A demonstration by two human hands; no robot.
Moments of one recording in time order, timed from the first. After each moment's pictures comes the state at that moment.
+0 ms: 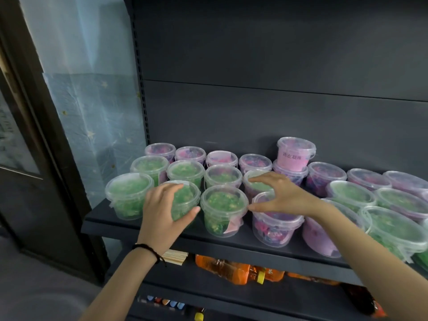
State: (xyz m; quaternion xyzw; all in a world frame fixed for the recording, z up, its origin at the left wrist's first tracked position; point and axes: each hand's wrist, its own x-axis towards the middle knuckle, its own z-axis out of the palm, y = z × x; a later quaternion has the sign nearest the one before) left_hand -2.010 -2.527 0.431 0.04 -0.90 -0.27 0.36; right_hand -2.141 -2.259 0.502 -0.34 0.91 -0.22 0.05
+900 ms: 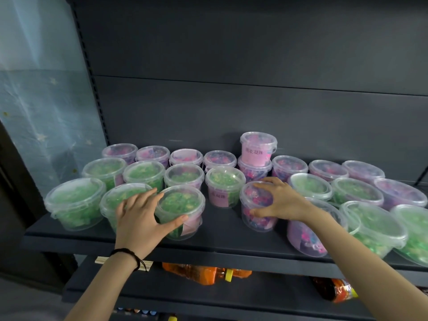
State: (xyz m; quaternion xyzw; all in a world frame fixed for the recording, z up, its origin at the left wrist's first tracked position) left_hand -2.042 -2.477 0.426 0.11 -0.96 -0.08 0.25; right_hand -2.173 -2.165 0.471 -0.22 0.96 -0.20 0.04
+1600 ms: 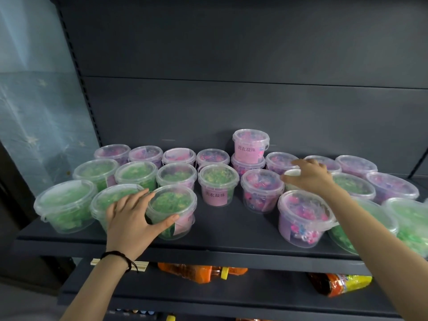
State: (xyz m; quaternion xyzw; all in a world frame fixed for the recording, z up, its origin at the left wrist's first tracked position) left_hand -2.041 -2.472 0.426 0.12 -0.95 -0.08 0.26; right_hand -2.227 -2.101 0.492 0.00 0.99 -0.16 -0.03
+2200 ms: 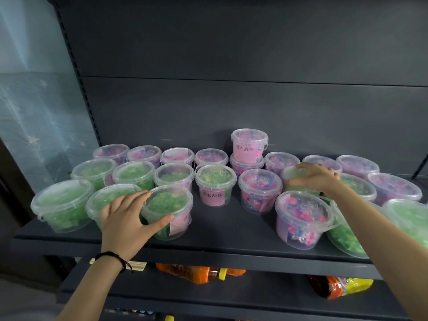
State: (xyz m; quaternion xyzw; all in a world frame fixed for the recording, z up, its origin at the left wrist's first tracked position) left_hand -2.041 -2.472 0.424 0.12 -0.95 -0.09 0.26; right_hand -2.246 -2.075 0.487 0.01 0.99 -0.17 0.03
